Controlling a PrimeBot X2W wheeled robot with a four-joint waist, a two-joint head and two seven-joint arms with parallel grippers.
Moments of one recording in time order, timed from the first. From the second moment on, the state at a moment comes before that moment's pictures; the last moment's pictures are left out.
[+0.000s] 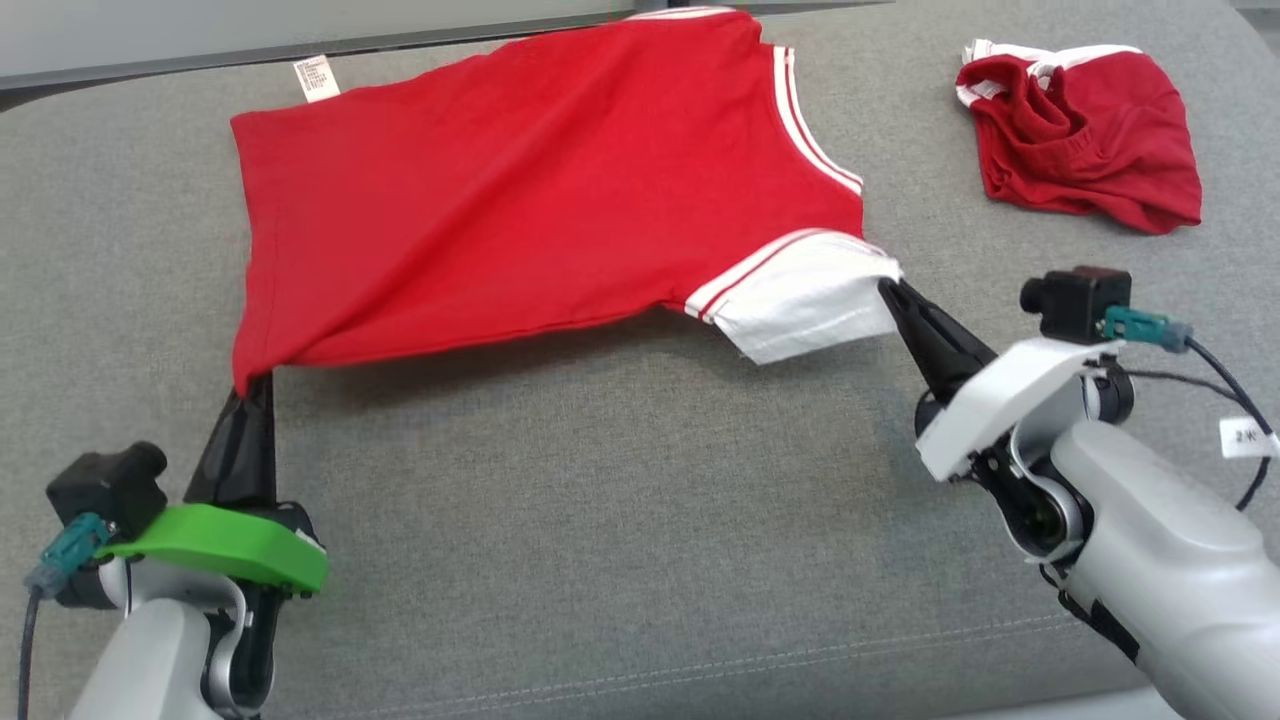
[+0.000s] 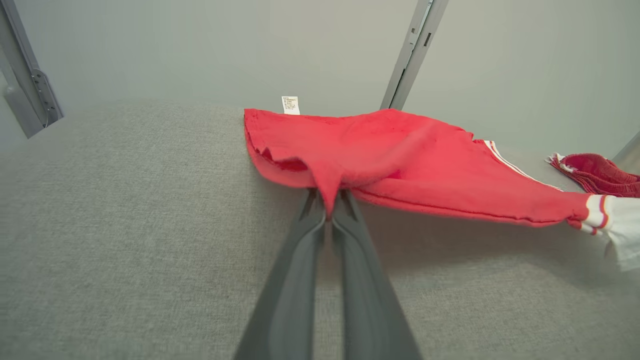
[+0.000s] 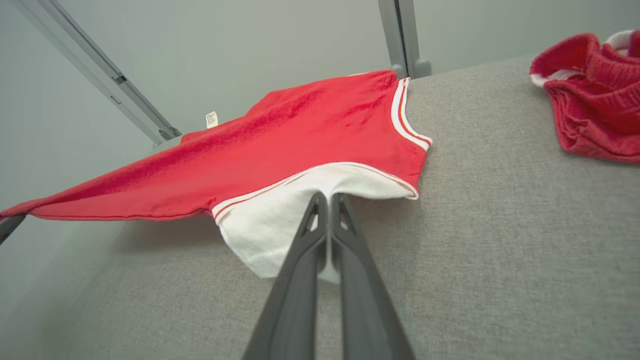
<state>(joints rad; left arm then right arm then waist) -0.30 0.33 -0.24 0.38 -0.63 -0.07 -0.26 -0.69 -0.42 0.79 0.53 1.05 0.13 -0.23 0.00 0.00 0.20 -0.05</state>
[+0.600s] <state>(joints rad) -0.04 0.29 -0.23 0.48 -0.70 -0.11 -0.26 -0.32 -0.51 0.66 0.35 1.04 0.13 -0.07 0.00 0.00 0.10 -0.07</state>
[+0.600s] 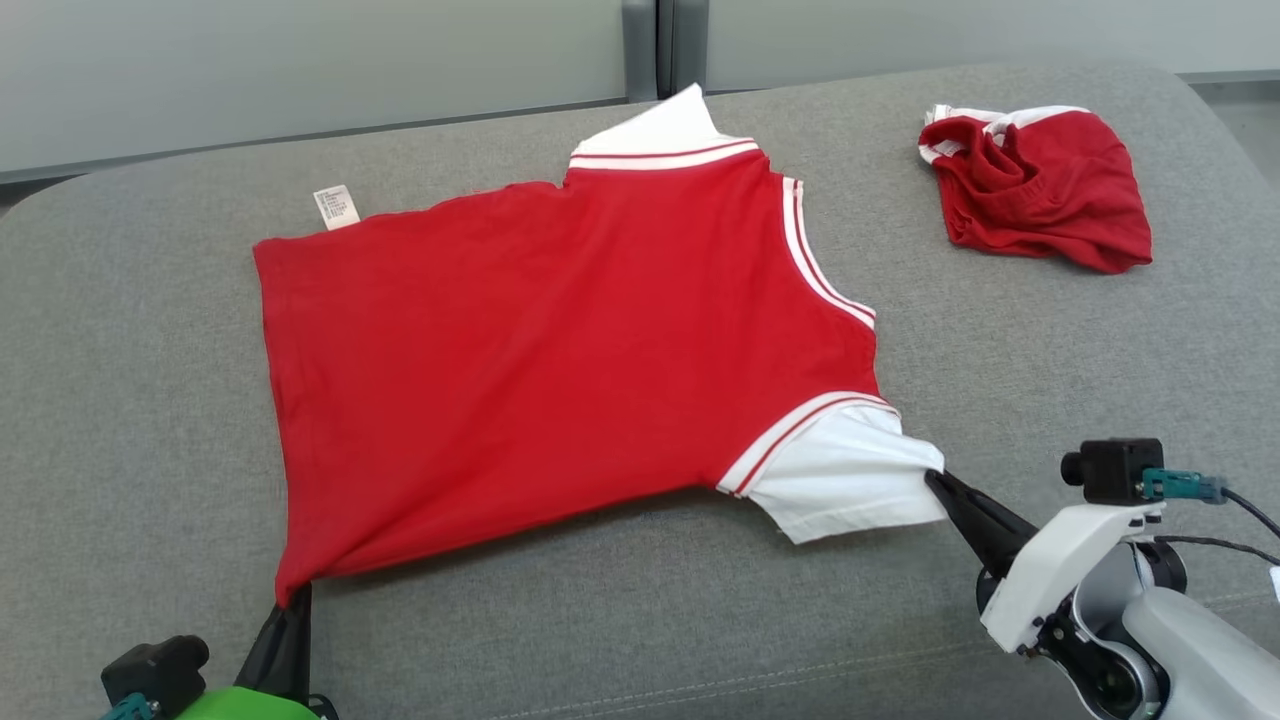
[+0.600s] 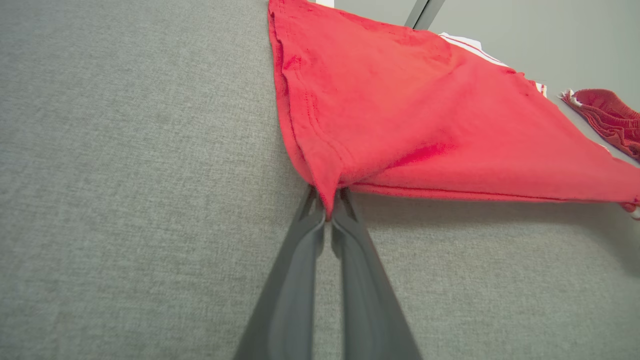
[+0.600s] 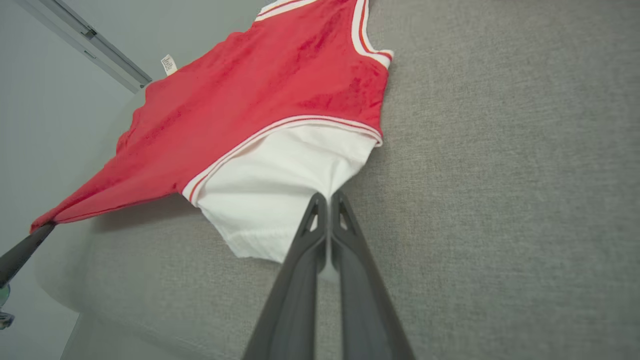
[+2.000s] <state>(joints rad) -0.39 0.40 -0.28 0.52 -0.65 -0.12 -0.05 -0.55 -0.33 0.41 0.35 0.75 0.13 0.18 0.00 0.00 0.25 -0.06</state>
